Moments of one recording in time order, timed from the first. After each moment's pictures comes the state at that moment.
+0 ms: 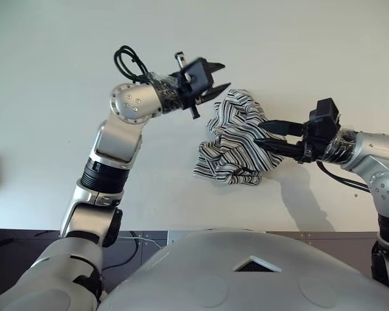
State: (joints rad) left arm -0.32 0.44 -0.37 -0.10 0.03 0.14 -0.80; right arm 0.04 -0.65 -0.02 -0.46 0.67 0.65 0.95
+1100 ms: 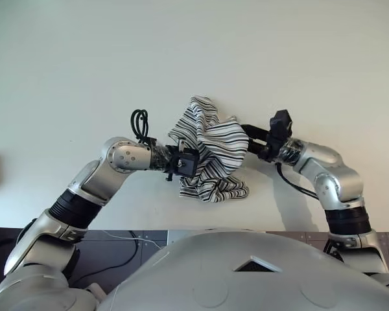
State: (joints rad) left arm -0.07 0.77 -0.54 -0.15 0.11 -0.13 -0.99; right arm 0.01 -0.34 0.15 -0.22 0.57 0.54 0.83
